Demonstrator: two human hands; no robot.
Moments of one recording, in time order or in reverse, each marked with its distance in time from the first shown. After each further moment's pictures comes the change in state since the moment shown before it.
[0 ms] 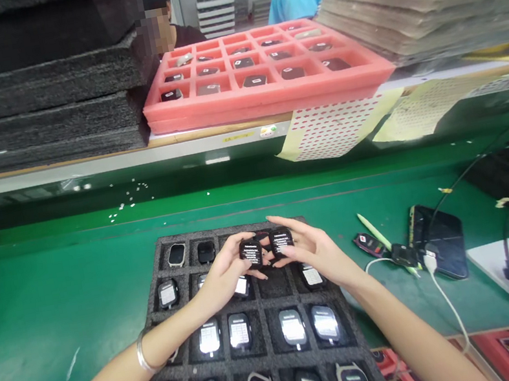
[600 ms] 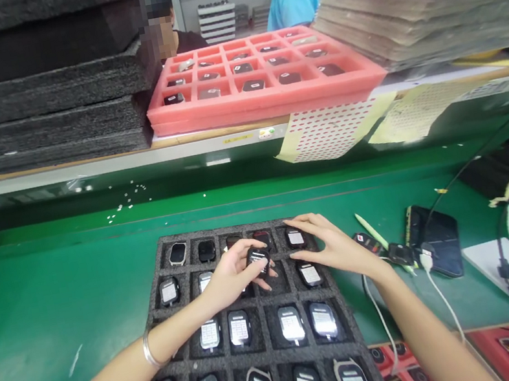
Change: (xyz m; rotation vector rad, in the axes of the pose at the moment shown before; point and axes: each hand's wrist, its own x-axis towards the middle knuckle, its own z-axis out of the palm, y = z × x) left_hand 0.000 -0.008 0.005 0.081 -0.085 -0.037; right_hand -0.003 0.008 -0.063 -1.183 0.026 -0.277
